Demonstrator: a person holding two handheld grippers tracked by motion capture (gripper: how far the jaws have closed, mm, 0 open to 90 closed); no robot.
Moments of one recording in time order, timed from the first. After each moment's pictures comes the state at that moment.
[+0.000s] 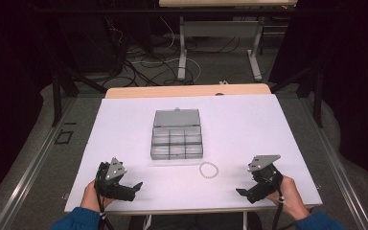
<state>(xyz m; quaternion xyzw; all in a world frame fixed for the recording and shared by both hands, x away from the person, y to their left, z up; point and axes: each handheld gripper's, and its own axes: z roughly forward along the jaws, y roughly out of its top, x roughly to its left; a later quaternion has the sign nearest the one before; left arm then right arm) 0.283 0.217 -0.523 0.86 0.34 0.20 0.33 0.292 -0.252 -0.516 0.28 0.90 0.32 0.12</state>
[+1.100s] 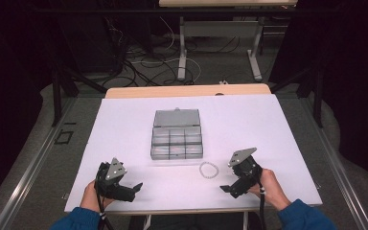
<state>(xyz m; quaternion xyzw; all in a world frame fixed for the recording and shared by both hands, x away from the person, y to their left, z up) 0.283 0.216 -0.525 0.86 0.34 0.20 0.33 0.317 -0.207 -0.523 0.25 0.91 0.31 0.08</state>
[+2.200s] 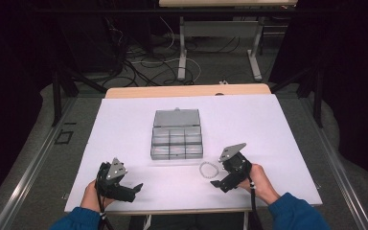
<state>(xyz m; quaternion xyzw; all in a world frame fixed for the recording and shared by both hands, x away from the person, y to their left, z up) 0.284 0.216 -0.525 0.86 0.34 0.18 0.33 0.333 -0.183 -0.526 0.25 0.91 0.33 0.08</state>
